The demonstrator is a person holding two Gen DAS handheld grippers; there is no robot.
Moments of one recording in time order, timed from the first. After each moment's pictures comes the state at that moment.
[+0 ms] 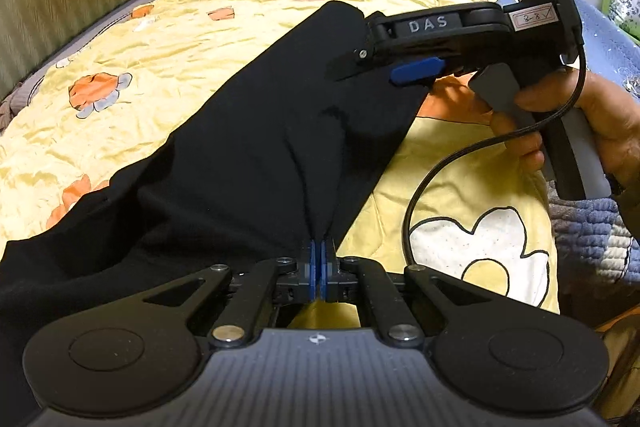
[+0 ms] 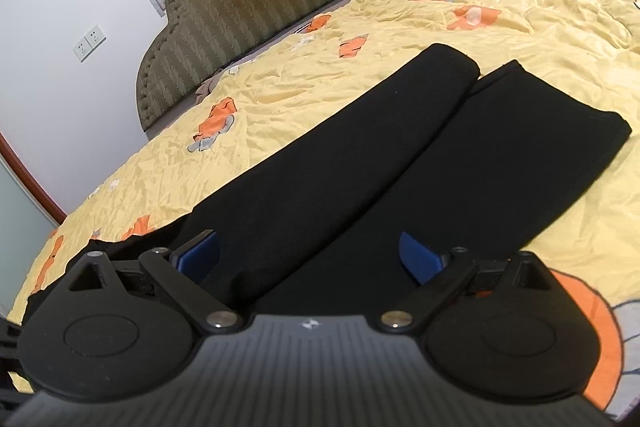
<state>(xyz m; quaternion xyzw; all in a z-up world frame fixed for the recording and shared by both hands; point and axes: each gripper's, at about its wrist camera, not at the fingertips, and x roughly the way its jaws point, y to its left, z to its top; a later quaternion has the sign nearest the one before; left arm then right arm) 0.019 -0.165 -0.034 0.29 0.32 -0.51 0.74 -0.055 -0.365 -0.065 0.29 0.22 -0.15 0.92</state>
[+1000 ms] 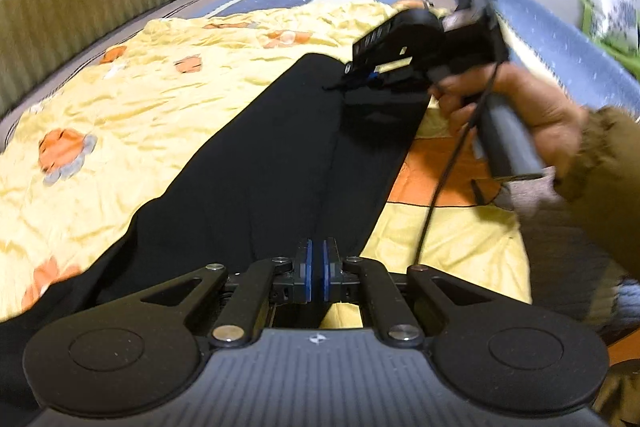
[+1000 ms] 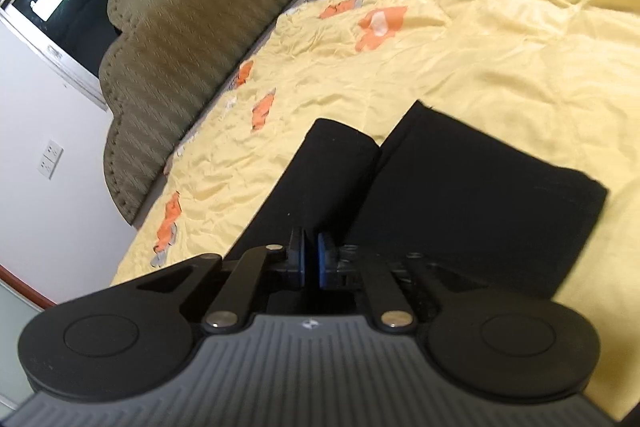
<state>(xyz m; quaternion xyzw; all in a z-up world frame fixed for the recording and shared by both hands) 0.018 -0.226 -0.018 0.28 0.28 -0.55 0.74 -0.049 -0.480 -0.079 0.44 0.16 -0.20 0.86</state>
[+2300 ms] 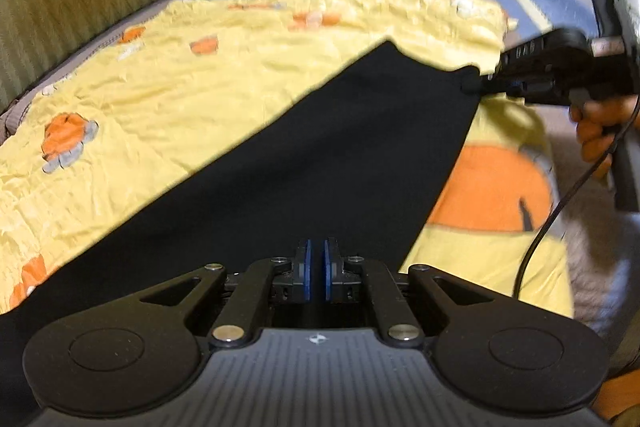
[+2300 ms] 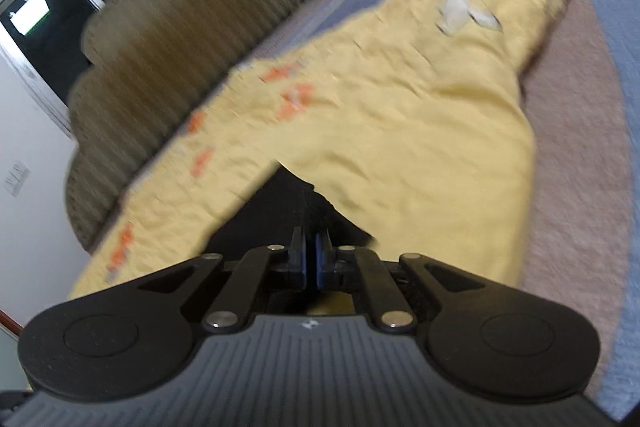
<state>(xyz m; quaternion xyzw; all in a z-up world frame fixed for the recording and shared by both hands) 0.028 -0.260 -0.044 0.28 0.30 -0.50 0.76 -0.152 -0.497 -0.076 0.40 0.15 -0.29 0.86</state>
